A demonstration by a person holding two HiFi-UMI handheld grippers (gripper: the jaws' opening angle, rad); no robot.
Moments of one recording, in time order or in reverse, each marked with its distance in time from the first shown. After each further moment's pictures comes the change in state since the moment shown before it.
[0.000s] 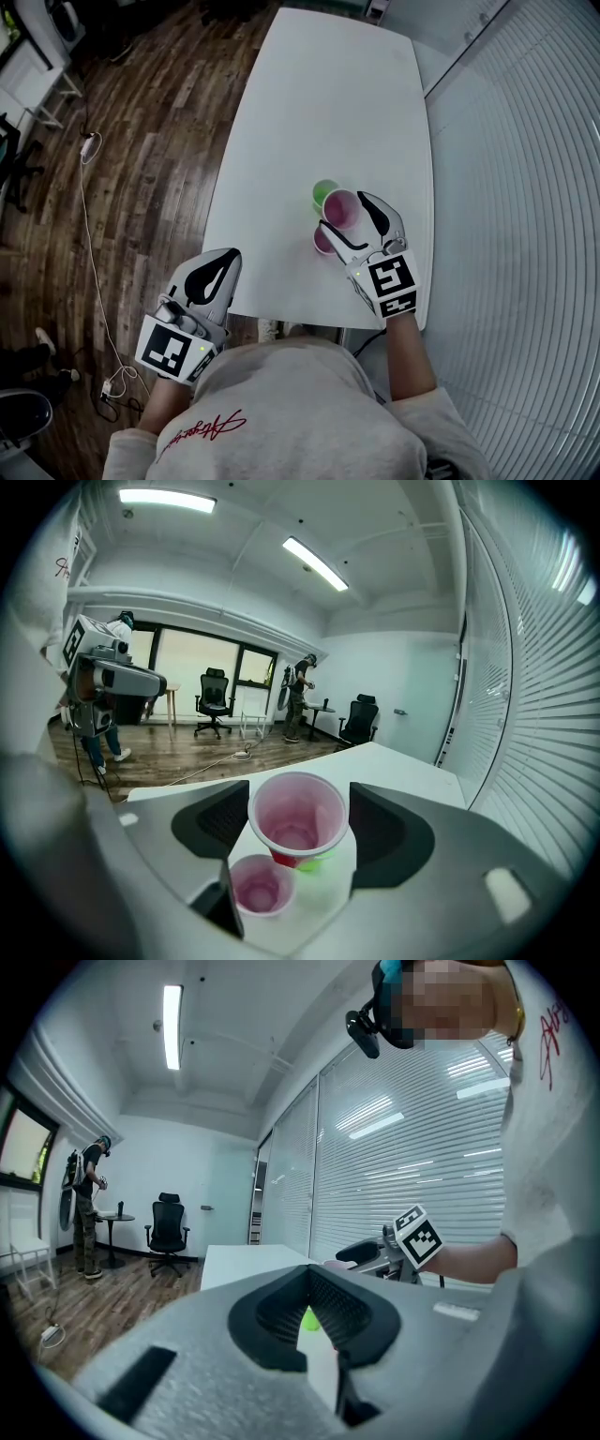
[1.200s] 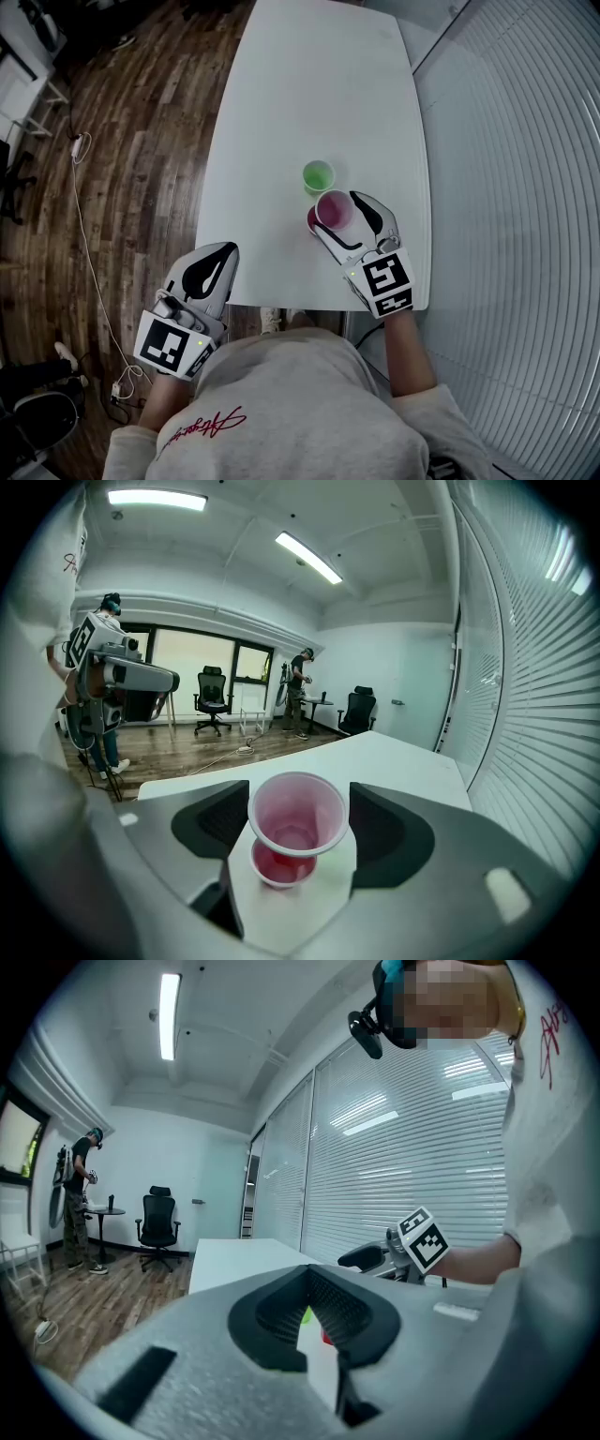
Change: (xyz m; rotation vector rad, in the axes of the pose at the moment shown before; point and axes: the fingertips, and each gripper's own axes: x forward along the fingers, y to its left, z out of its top) left arm -0.006 -0.011 -0.013 -0.006 0.027 -0.056; right arm -0.018 0.027 -0.029 0.044 0.041 -0.006
